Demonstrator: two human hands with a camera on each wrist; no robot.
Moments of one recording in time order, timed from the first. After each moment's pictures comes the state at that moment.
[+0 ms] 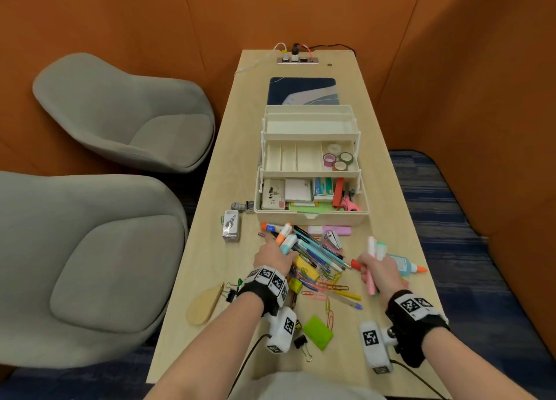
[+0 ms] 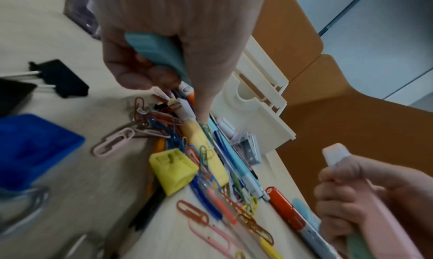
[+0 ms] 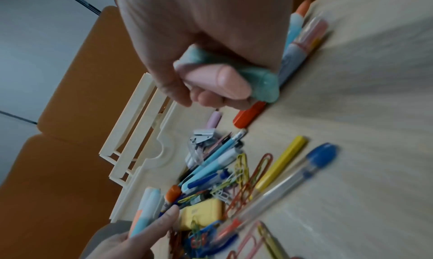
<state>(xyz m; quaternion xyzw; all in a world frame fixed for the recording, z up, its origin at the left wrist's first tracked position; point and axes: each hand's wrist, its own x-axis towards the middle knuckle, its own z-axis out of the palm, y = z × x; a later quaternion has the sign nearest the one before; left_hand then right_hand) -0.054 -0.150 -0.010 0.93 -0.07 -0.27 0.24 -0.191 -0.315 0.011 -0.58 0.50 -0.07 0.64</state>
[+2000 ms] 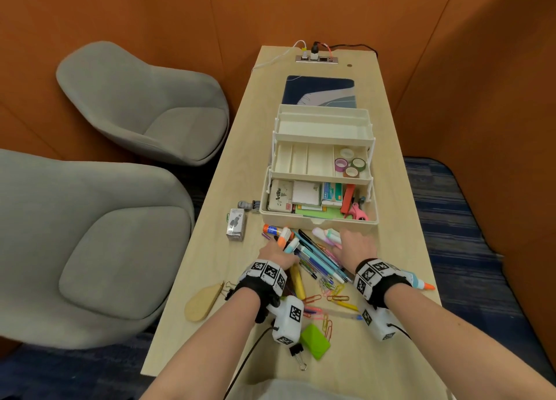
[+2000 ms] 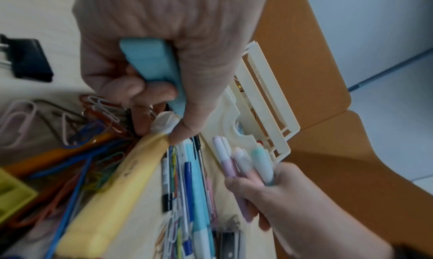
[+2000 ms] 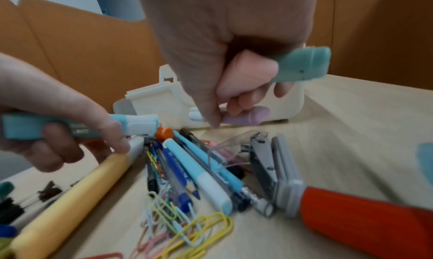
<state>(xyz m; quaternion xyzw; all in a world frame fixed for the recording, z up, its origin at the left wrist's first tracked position) -0.034 -0.157 -0.013 0.89 0.02 -0.36 0.28 -0.108 -0.324 -0.002 -0.96 0.23 0.13 0.06</state>
